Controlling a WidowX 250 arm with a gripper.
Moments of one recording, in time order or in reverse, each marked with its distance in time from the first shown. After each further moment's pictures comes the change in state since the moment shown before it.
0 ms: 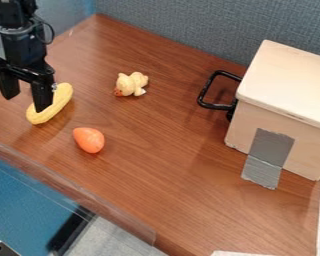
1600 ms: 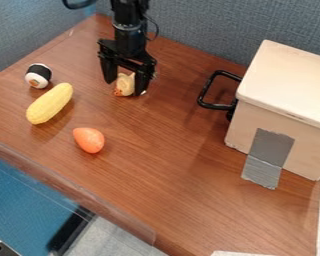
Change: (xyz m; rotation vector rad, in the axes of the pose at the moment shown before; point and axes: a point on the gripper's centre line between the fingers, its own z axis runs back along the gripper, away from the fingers) arm 0.127 -0.097 -0.021 0.014 -0.092 -0.070
